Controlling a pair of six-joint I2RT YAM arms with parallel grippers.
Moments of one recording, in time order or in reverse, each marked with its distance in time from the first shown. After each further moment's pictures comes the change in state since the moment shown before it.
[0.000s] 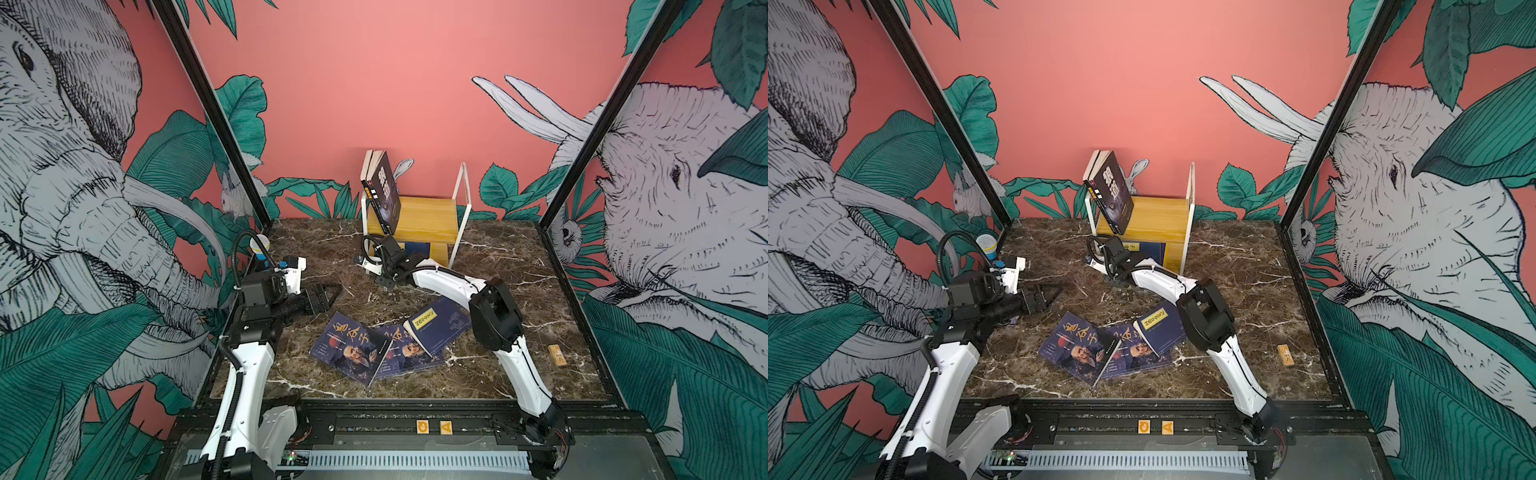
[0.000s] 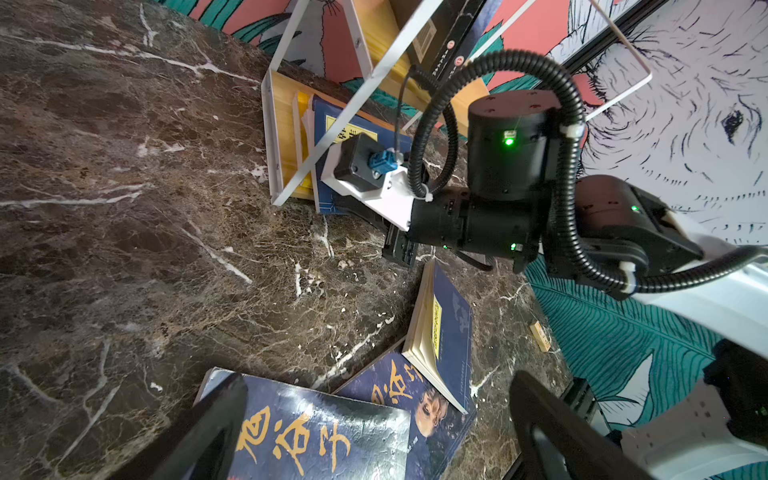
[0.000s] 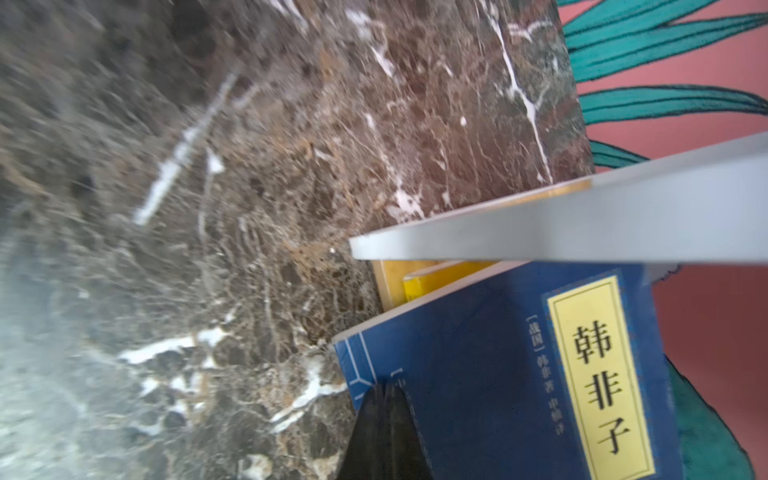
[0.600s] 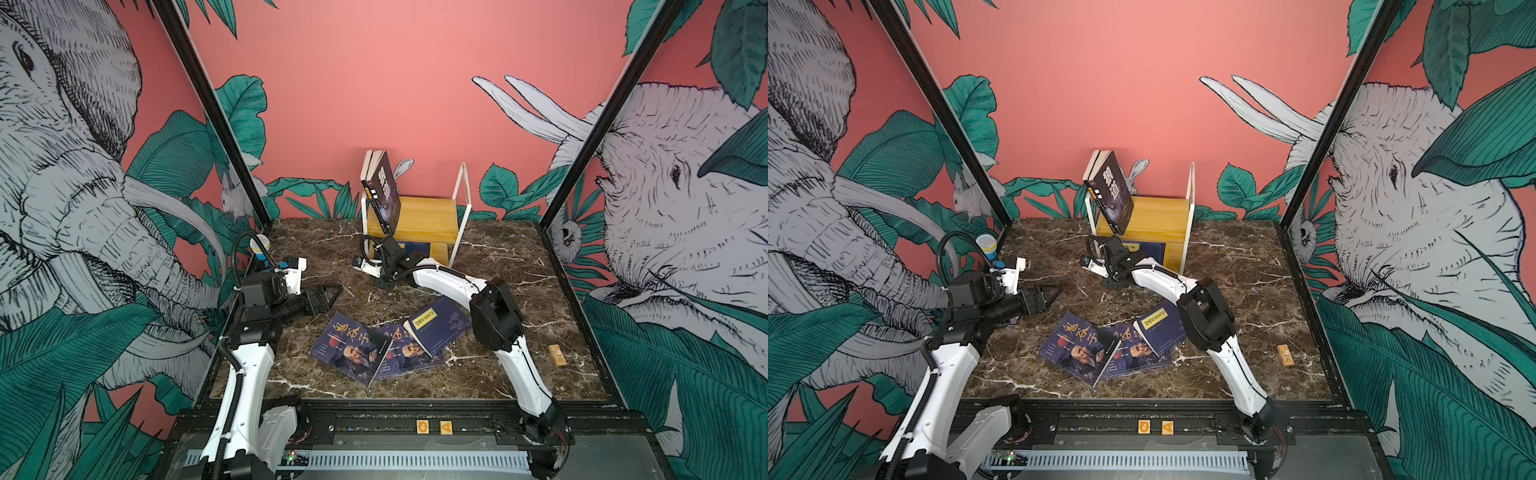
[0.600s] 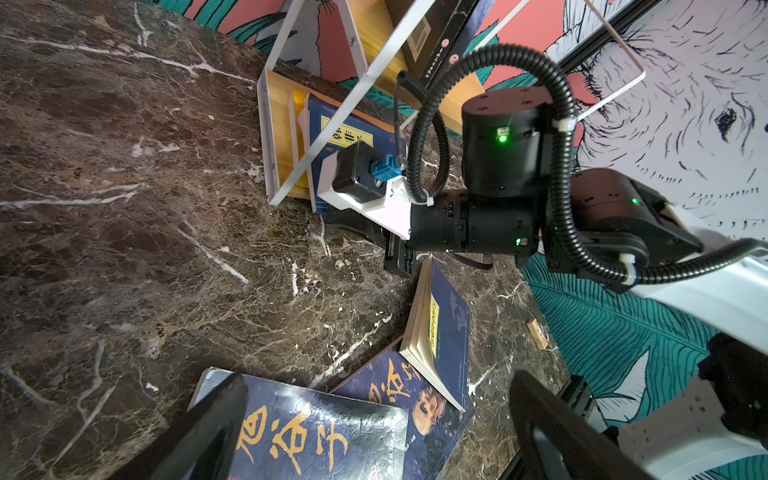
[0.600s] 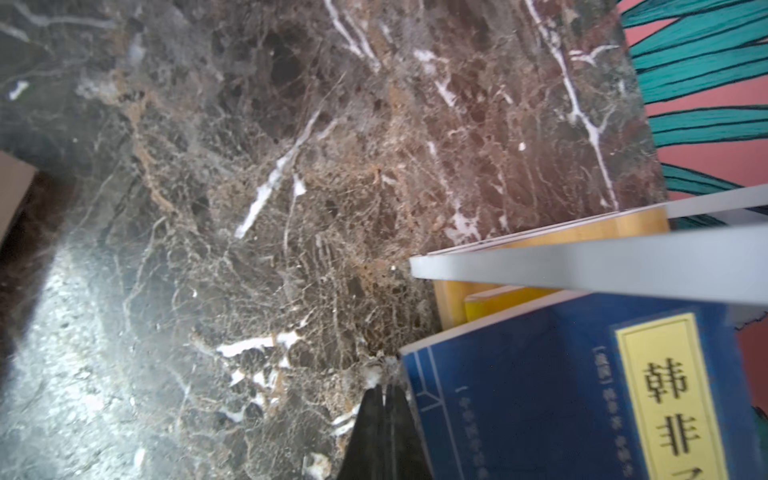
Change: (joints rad) left arm 0.001 -0.008 -0.004 0.000 0.006 0.000; right arm 0.006 0.000 0.001 -0.049 -0.117 -0.022
